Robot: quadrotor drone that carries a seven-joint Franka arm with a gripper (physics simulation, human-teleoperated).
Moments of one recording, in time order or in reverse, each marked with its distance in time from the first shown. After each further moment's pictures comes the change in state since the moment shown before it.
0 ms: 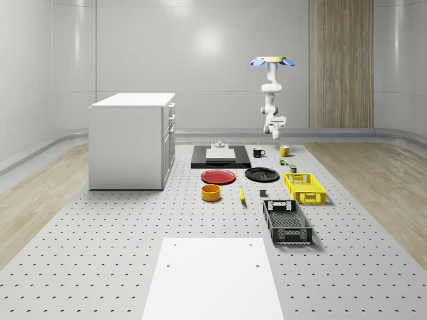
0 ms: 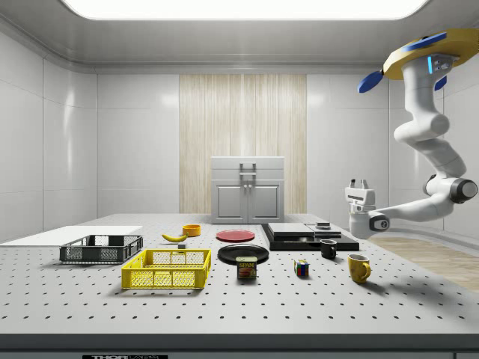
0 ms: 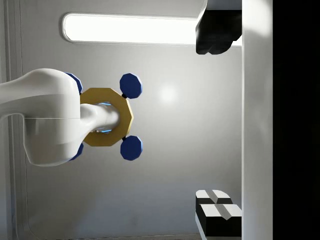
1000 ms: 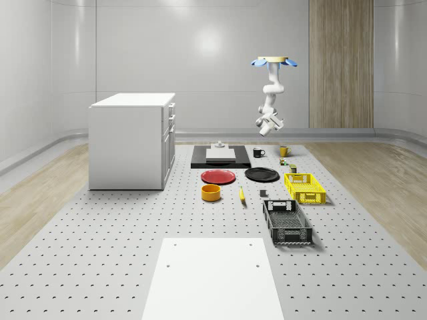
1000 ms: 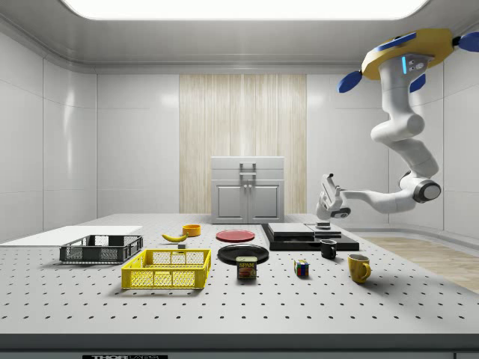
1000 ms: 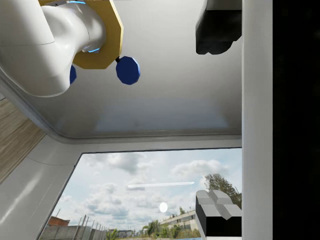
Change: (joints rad) arm -0.139 -0.043 0.420 -0.156 -0.609 0.034 0.094
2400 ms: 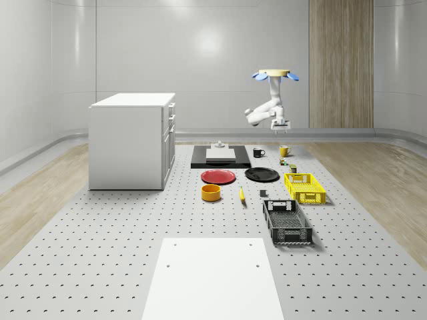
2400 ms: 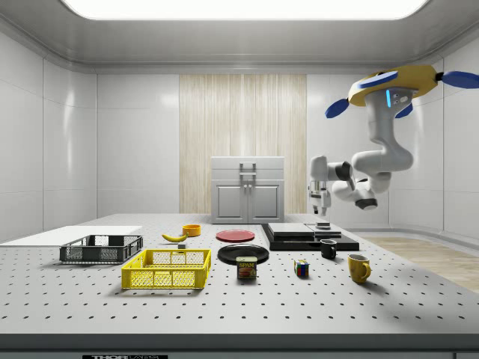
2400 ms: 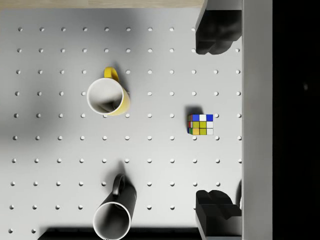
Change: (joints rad) arm -0.866 -0.301 0.808 -0.686 -1.353 -0.247 0.679
